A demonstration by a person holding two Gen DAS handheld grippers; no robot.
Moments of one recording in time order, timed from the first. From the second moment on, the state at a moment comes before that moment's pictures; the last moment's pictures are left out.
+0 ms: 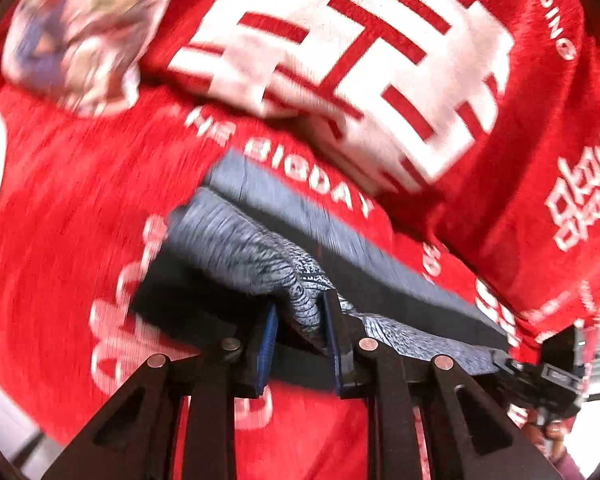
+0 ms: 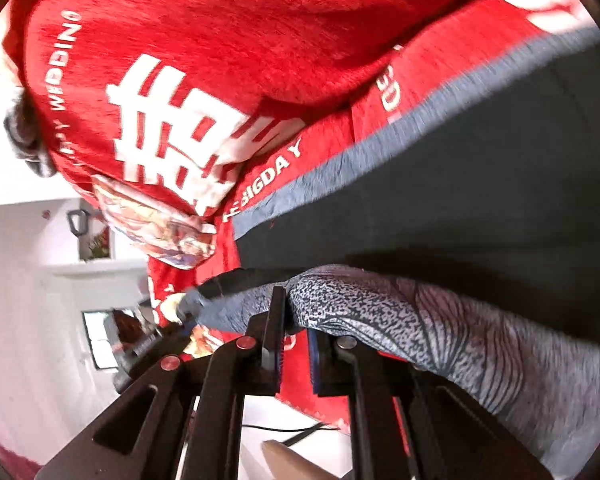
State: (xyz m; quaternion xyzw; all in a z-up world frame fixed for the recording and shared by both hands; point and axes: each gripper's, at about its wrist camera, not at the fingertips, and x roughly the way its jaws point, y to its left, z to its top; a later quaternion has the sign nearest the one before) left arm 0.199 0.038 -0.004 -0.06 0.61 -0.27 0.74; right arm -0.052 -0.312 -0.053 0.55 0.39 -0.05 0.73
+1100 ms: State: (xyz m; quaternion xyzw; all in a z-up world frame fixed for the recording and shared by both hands) left arm -0.047 -0.214 -0.049 0.21 0.63 -0.48 0.57; right arm -0.312 -0.347 -0.091 0.55 0.39 -0.30 0.67
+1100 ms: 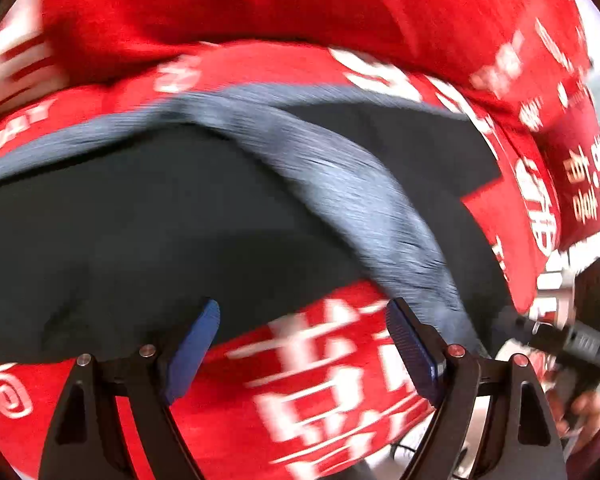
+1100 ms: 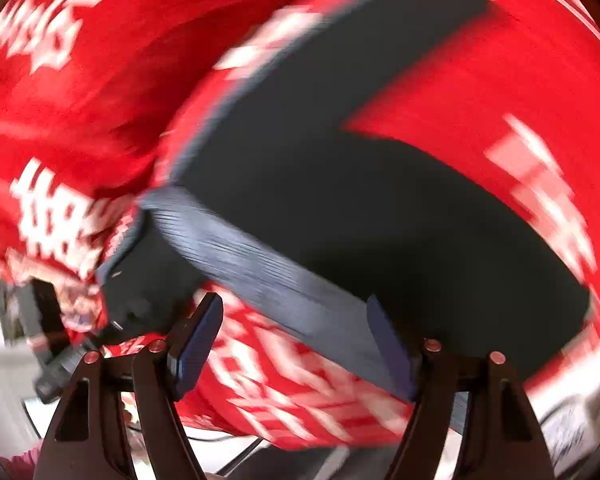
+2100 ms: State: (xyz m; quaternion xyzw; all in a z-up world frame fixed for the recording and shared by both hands) left arm -0.089 -0.372 -0.011 0.18 0.62 -0.54 0.55; right arm -0.403 -0.422 -0.071 0.65 0.19 -0.21 0.71
